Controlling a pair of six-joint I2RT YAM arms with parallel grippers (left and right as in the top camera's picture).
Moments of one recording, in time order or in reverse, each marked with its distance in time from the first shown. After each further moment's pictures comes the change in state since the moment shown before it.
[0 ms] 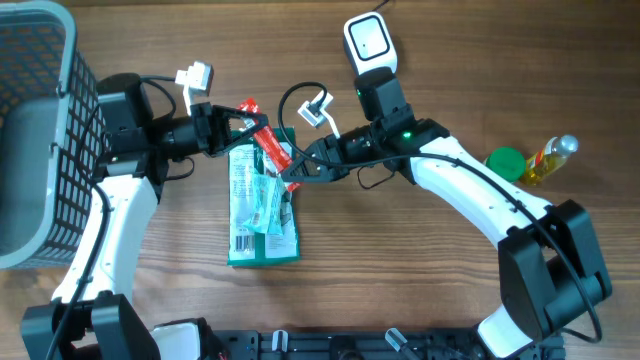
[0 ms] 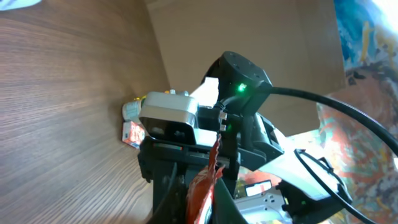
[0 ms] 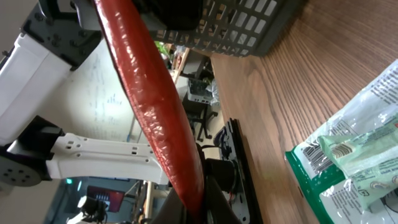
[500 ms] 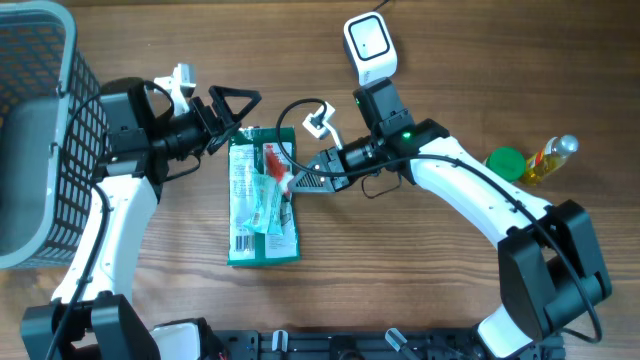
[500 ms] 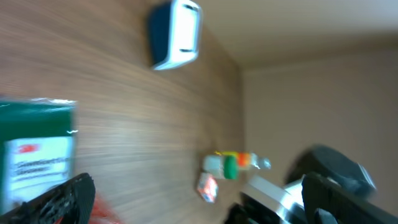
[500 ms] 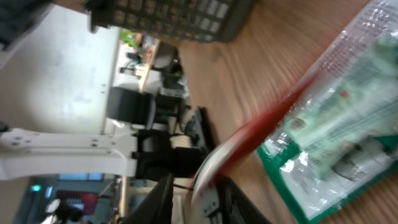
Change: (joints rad) left arm 0.000 0.000 0.002 -0.125 -0.510 -0.003; right arm -0.003 0.000 0.001 -0.224 0.135 -0.222
